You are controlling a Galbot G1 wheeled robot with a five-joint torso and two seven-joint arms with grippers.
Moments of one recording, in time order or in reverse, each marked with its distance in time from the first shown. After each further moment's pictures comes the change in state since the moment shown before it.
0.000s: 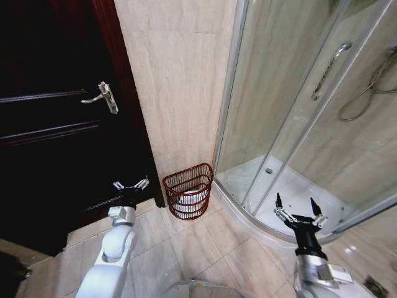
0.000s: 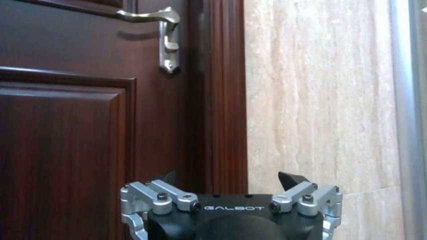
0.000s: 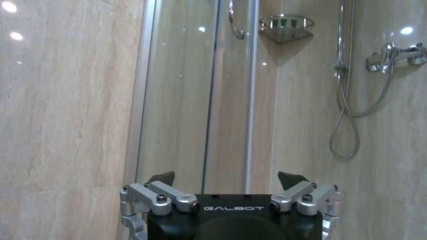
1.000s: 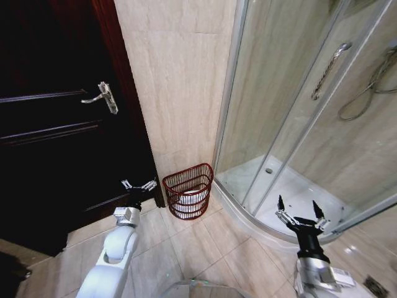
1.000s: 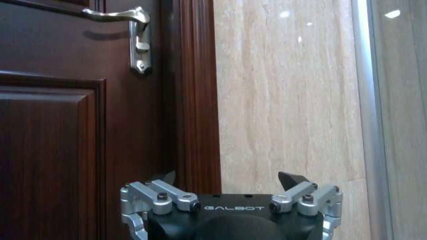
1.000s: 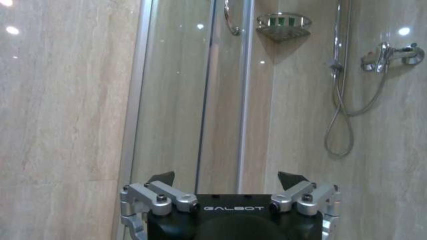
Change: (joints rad) left arm 0.011 0.022 0.040 0.001 0.017 -0.022 0.036; right arm -0.027 0.000 0.024 -0.002 0.009 0.022 -0.005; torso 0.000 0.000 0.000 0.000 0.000
